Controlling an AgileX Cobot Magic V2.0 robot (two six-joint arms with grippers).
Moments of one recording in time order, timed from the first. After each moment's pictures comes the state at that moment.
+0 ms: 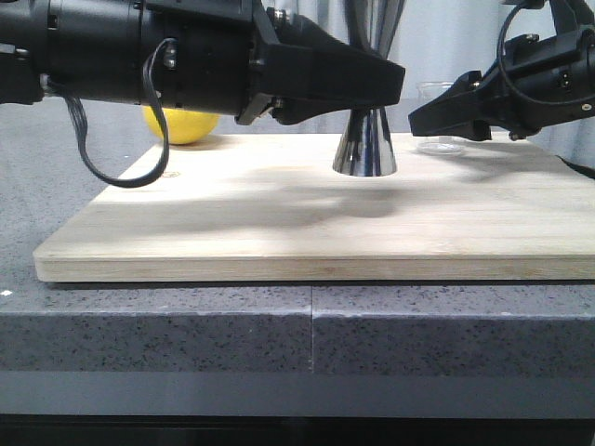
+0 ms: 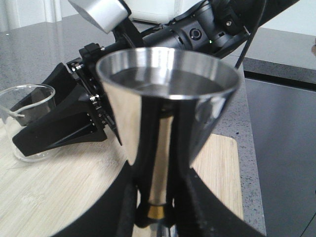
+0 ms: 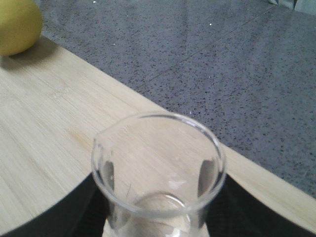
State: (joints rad) left arm -0.57 1.75 -0.93 1.15 -0.94 -0.83; right arm -0.03 1.76 -0.93 -1.17 -0.77 0.76
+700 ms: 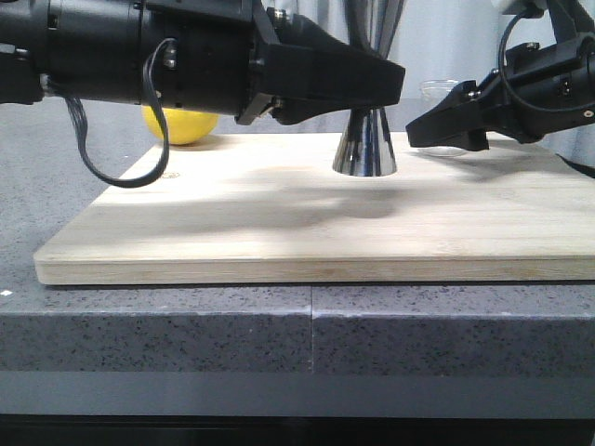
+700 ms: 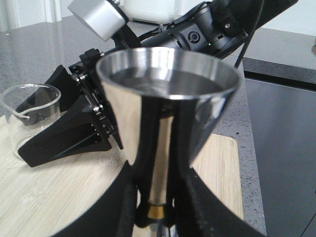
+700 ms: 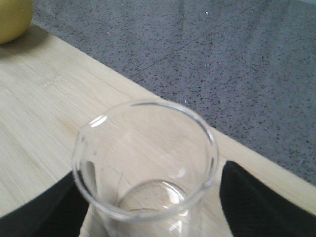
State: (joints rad) left arm -0.57 1.75 -0.93 1.15 -0.94 -0.83; right arm -0.03 1.77 -0.93 -1.18 -0.75 0.76
